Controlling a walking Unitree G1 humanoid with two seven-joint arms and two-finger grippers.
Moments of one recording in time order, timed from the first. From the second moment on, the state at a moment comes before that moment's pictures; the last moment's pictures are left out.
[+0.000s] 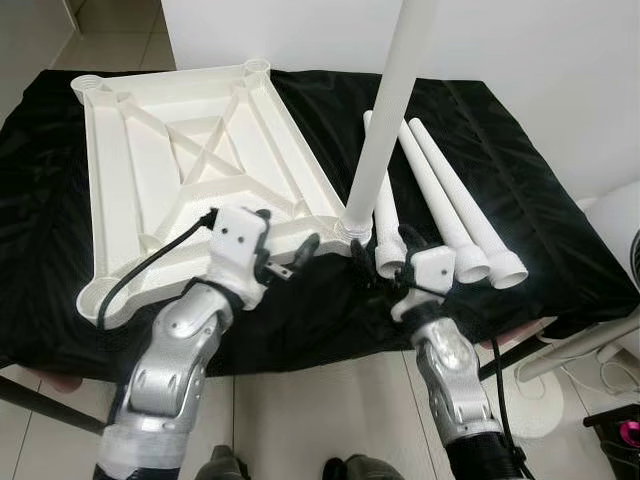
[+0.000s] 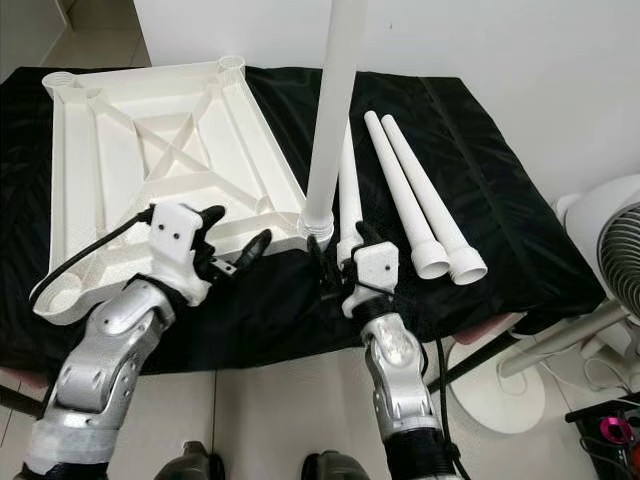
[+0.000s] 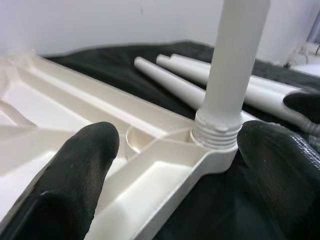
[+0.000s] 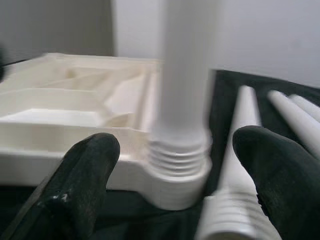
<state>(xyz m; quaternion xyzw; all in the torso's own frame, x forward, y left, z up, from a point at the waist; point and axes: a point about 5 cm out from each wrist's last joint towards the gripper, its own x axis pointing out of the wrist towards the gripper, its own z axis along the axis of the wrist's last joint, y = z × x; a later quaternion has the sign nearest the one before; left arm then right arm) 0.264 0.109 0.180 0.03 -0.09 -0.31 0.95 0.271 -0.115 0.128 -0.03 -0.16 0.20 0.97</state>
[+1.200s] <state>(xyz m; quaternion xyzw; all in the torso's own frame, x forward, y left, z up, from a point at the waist) 0.161 0.144 0.128 0.22 0.02 -0.64 0.74 0.218 -0.158 0.077 -0.24 -0.06 0.52 0.81</state>
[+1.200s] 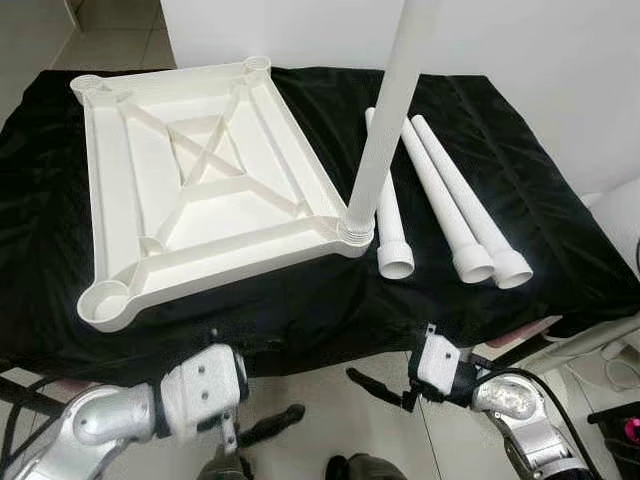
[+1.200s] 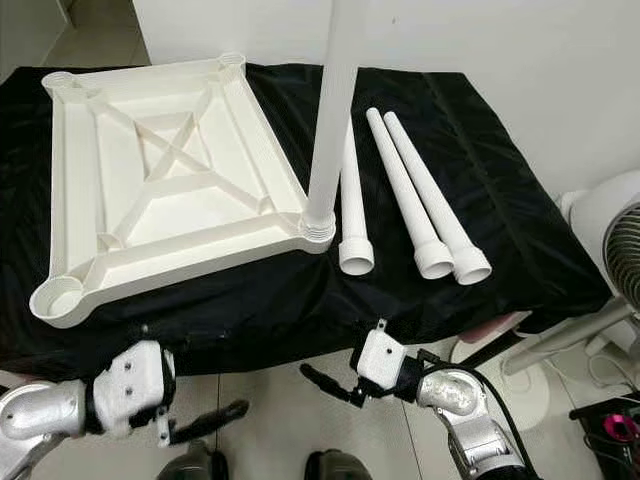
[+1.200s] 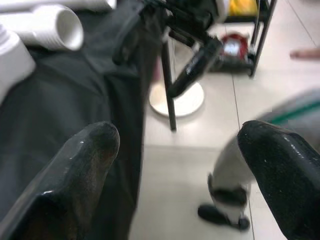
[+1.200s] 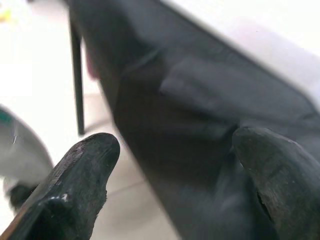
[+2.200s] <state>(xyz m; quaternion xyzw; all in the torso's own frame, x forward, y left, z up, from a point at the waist) 0.164 0.175 -0.007 0.16 0.26 -0.54 0.78 0.195 -0.196 -0.031 -0.17 0.21 0.37 0.89</state>
